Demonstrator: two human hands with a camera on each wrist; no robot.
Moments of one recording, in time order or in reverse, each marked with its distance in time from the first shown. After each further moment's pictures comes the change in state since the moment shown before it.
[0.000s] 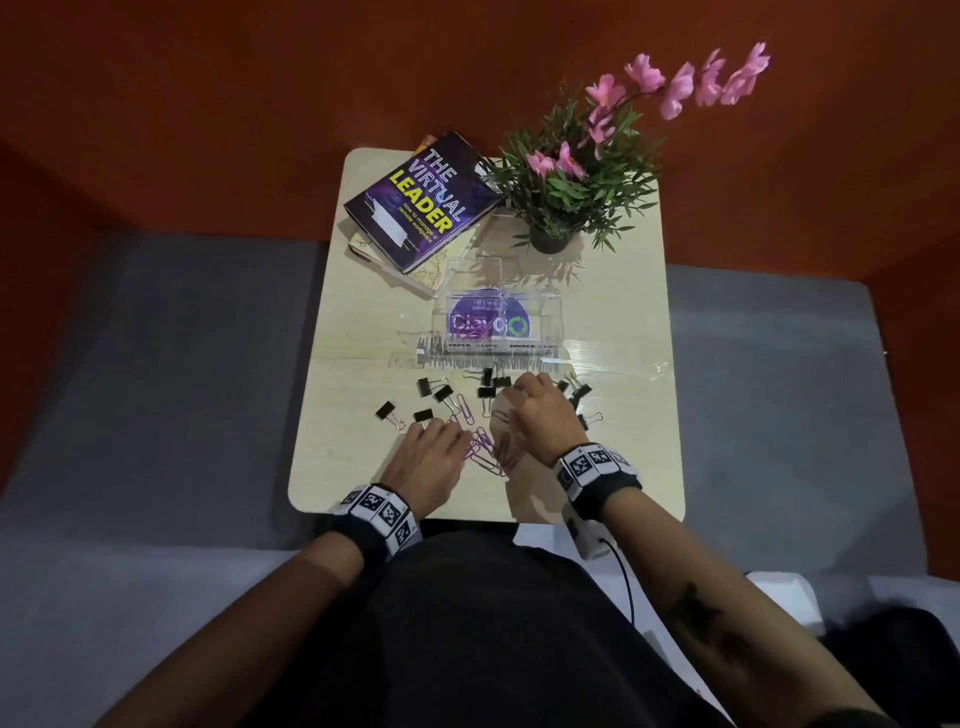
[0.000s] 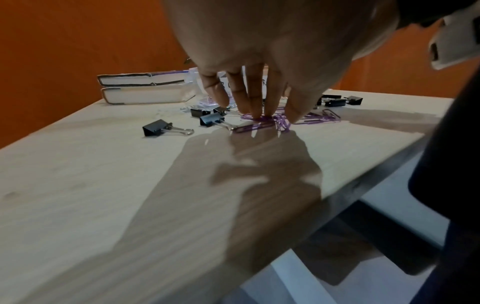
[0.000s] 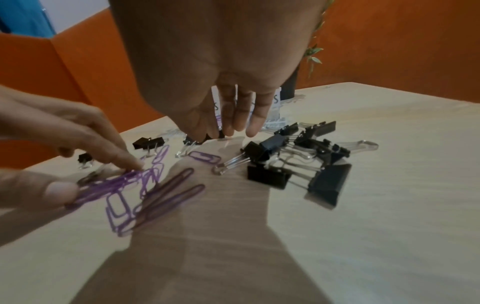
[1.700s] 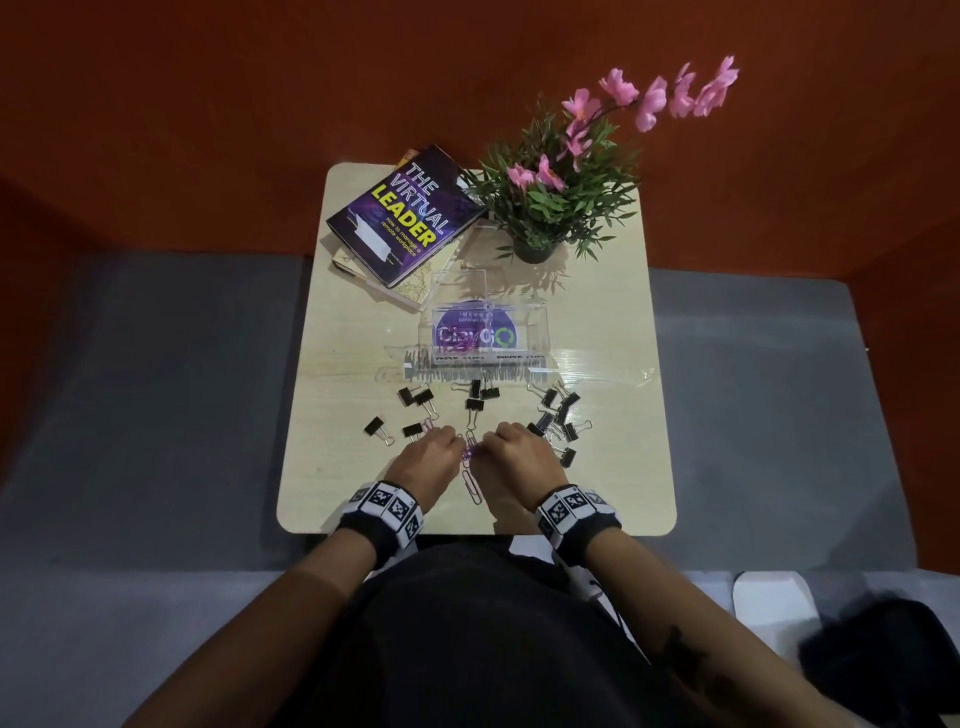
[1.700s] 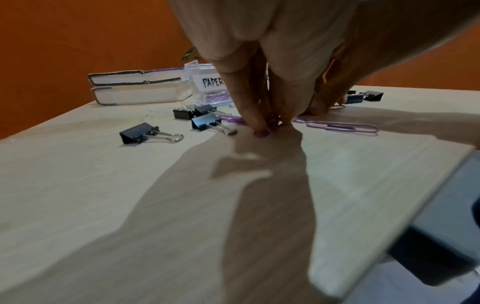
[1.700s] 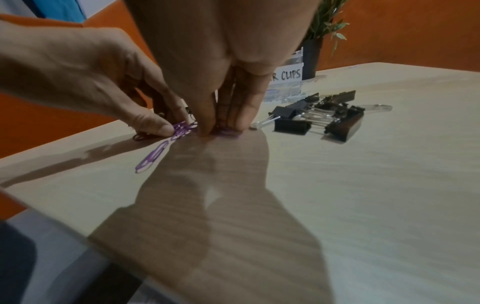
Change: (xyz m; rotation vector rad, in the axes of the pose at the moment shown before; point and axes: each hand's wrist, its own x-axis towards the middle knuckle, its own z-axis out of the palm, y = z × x) left_hand 0.029 -0.002 0.008 -0.236 -0.018 -0.062; right_hand -0.022 -0.020 0.027 0.023 0.023 -0.002
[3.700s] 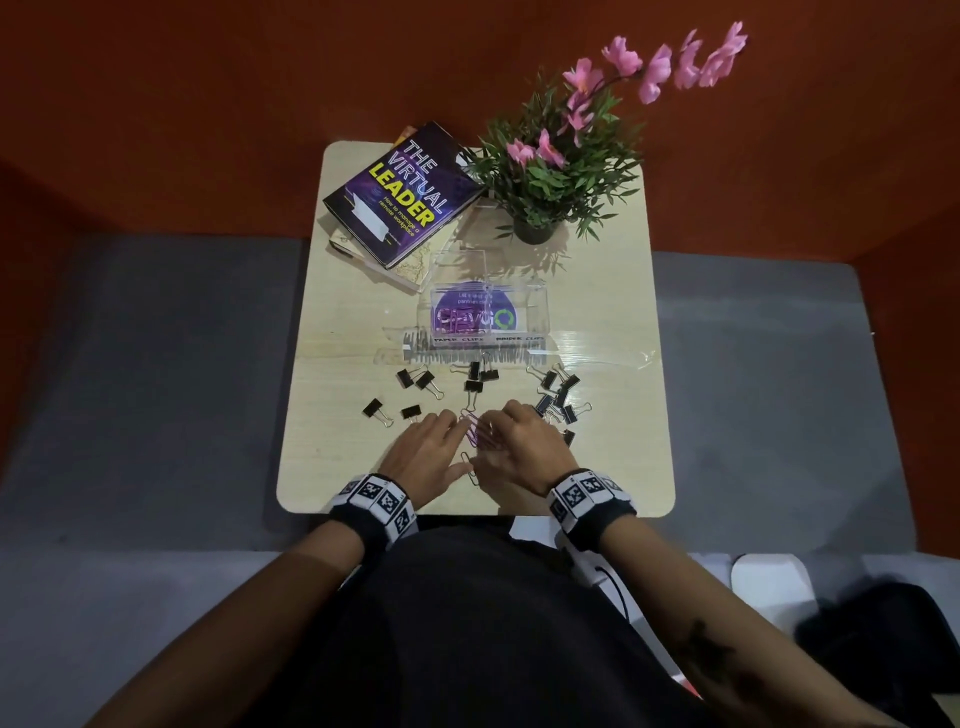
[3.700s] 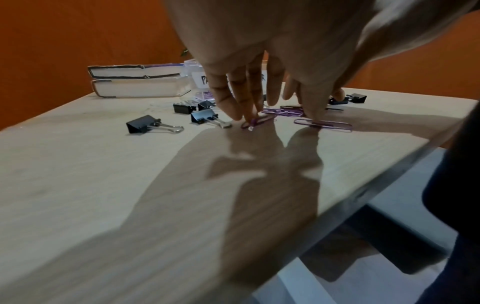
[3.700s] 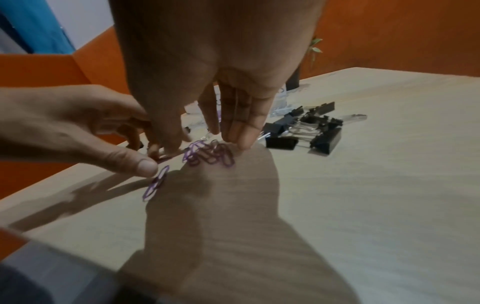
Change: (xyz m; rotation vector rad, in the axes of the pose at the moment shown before) left_hand -0.018 0.003 -0.003 0.069 -0.006 0.072; right_hand -0.013 0.006 -0.013 0.179 -0.023 -0.002
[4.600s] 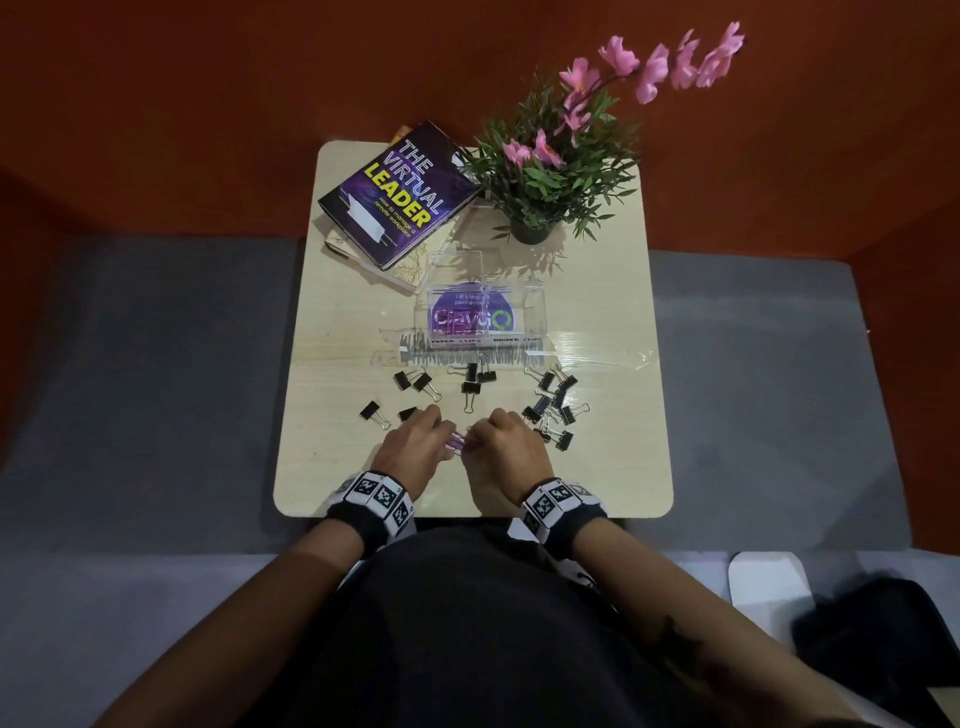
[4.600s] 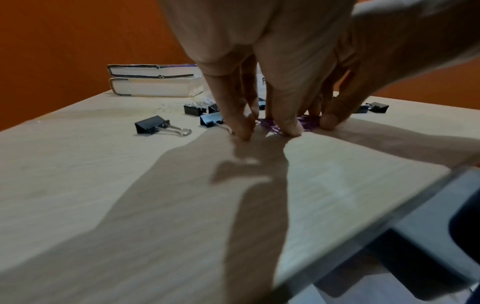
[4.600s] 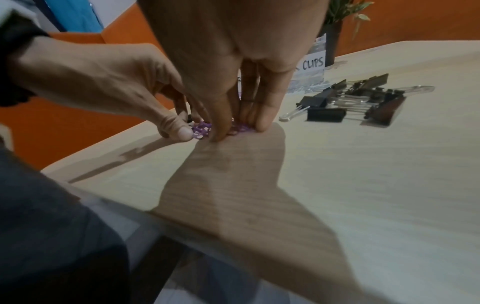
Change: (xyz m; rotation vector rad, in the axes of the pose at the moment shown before) left_hand 0.008 -0.010 -0.002 -0.133 -0.035 -0.187; right_hand 0.008 -0.020 0.021 -0.061 0.056 0.118
